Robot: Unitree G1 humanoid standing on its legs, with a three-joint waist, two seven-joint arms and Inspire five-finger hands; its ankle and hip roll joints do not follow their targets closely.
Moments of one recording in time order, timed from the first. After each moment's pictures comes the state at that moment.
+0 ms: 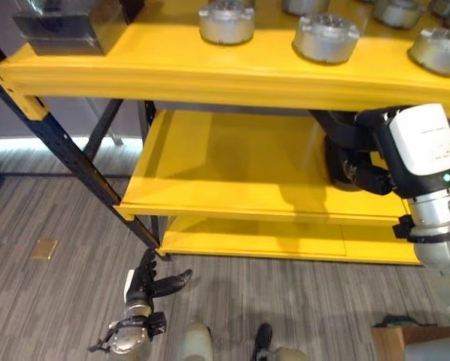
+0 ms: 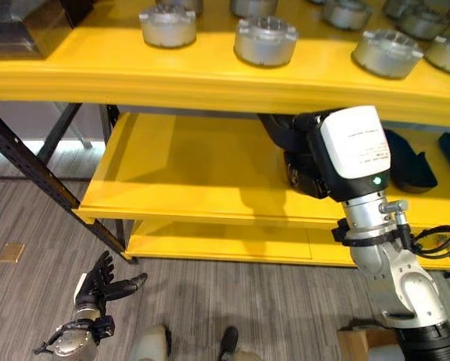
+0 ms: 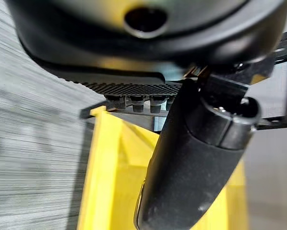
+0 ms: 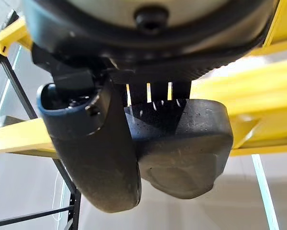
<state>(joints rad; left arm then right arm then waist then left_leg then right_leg) 0.25 0.29 -0.03 0.14 -0.31 0.04 0.21 -0.13 -0.84 -0.06 -0.31 -0.66 -0.09 -0.33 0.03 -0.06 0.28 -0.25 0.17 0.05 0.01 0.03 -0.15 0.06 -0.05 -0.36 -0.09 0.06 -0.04</state>
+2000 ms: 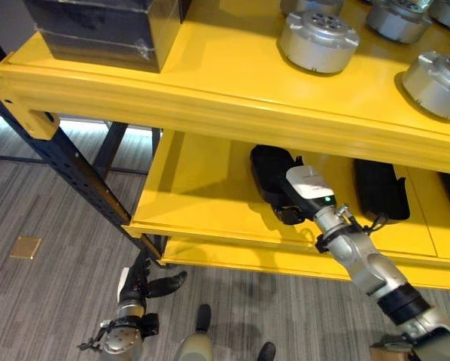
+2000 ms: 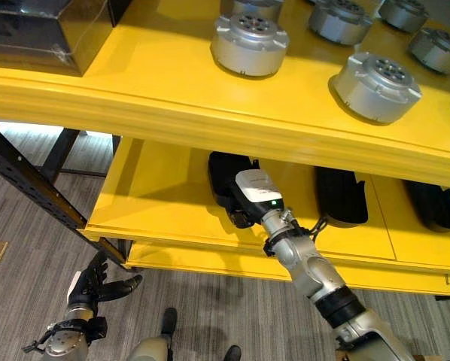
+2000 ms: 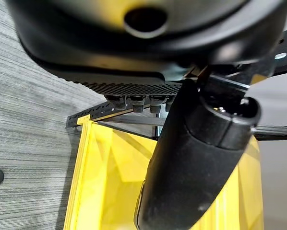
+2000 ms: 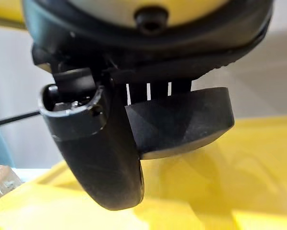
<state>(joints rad) 0.27 0.39 -0.05 0.10 -0.31 0.04 0.23 -0.44 -0.55 0.46 0.18 -0.64 0.00 -0.14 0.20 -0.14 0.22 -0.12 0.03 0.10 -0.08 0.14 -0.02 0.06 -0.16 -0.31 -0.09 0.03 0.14</state>
